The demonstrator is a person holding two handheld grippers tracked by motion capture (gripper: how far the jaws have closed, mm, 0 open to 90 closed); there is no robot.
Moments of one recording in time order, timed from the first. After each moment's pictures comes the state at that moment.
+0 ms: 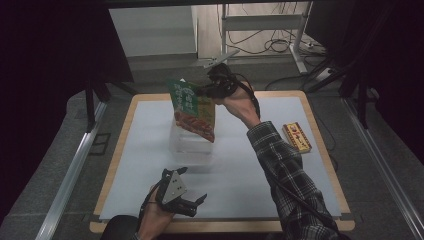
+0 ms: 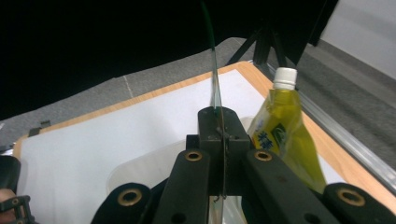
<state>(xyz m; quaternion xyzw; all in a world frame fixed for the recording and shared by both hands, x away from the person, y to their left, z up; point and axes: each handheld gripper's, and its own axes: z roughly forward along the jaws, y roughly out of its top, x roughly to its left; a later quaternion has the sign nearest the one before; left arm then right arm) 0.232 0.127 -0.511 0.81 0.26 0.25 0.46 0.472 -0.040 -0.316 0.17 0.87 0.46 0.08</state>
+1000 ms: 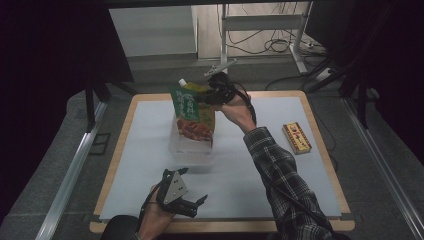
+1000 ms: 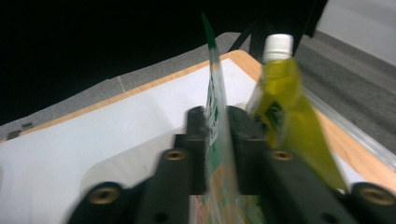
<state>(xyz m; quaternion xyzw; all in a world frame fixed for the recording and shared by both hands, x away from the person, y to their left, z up) 0.232 0.125 -0.513 0.82 0.26 0.25 0.45 0.485 -0.039 -0.352 0.20 0.86 0.46 0.08</state>
